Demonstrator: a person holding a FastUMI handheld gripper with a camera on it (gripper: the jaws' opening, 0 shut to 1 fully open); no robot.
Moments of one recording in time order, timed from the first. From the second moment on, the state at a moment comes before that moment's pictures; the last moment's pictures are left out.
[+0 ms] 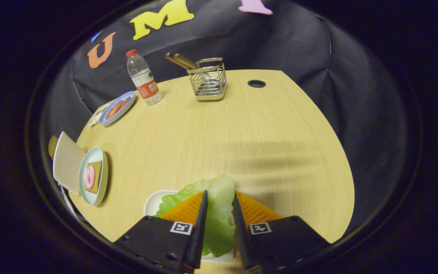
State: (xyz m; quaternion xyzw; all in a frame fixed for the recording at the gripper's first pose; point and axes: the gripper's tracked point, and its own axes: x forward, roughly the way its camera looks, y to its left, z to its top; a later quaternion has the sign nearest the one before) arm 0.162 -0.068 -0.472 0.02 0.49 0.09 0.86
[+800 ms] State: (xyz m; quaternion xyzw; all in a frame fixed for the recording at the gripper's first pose) arm 0.148 -0.050 -0.431 -0.01 0.46 0.03 0.89
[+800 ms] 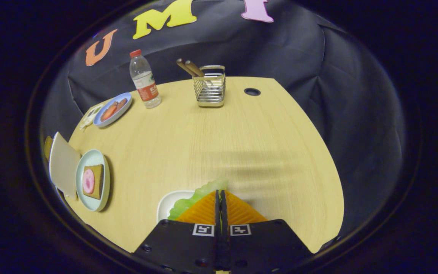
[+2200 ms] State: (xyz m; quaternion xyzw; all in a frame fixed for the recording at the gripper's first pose) arm 0.060 0.231 -0.295 -0.01 0.40 0.15 0.91
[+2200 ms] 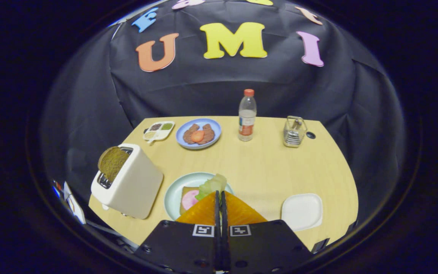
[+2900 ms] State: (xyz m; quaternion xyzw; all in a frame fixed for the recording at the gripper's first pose) arm 0.082 0.318 -0.372 0.03 0.49 0.19 0.85
